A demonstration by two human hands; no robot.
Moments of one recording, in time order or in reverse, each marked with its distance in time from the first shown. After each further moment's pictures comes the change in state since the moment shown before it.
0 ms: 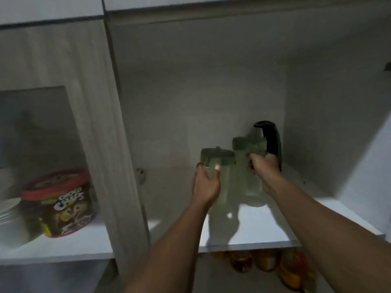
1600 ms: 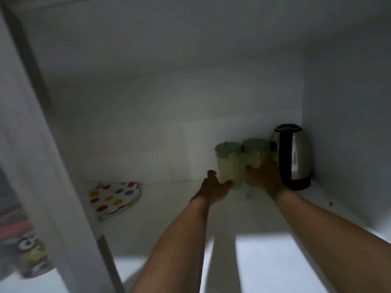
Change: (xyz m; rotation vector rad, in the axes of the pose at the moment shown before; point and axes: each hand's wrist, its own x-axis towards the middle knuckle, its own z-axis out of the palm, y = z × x) left_hand 0.140 -0.032 0.056 0.299 -0.324 -0.227; right_hand 0.136 0.042 0.036 -0.518 -0.070 -0.121
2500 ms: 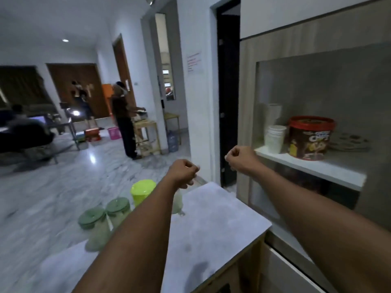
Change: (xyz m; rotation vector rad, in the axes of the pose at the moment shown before) left_hand -0.712 -0.323 -0.373 -0.114 0.815 -0.557; right_hand -0.674 -0.296 0.249 0.173 -0.999 -0.615
